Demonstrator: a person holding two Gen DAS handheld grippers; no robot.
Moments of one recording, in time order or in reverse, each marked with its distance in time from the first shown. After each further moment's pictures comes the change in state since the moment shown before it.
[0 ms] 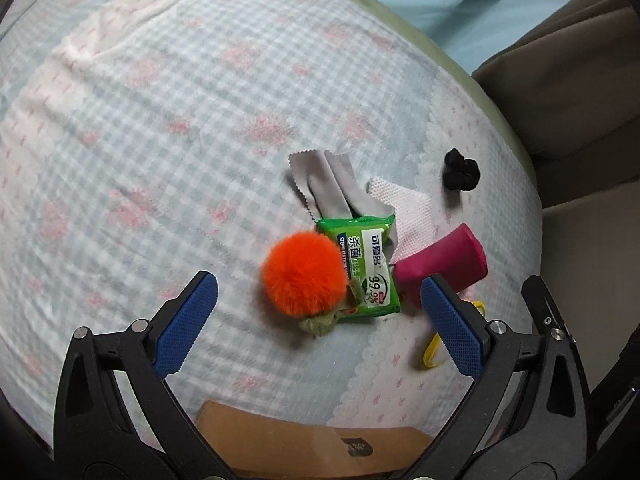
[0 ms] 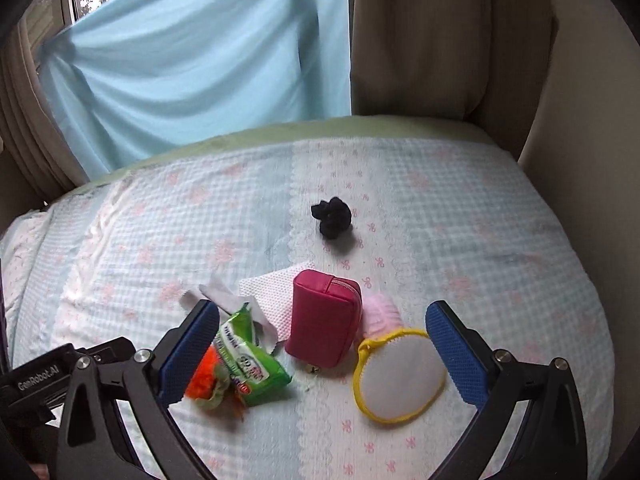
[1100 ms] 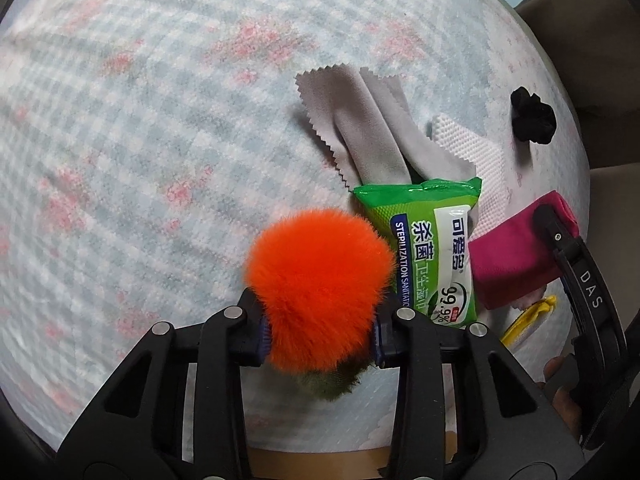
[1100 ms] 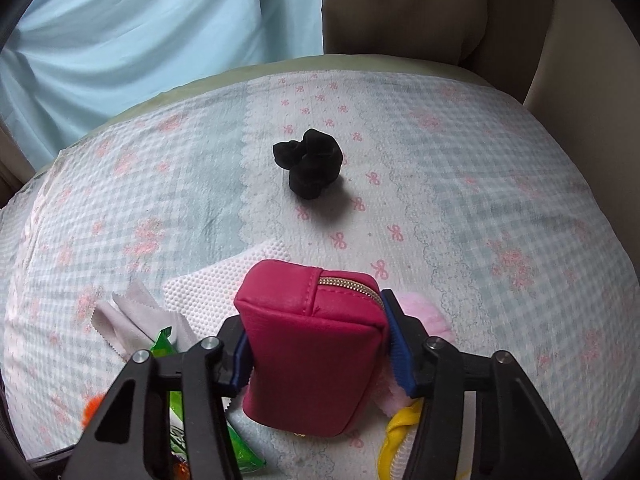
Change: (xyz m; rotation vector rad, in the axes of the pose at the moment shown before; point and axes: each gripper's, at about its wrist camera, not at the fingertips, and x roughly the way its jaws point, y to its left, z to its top) left arm 0.102 0.007 0.000 0.038 0.194 0.098; right arm 0.148 -0.003 -0.010 0.070 0.105 -0.114
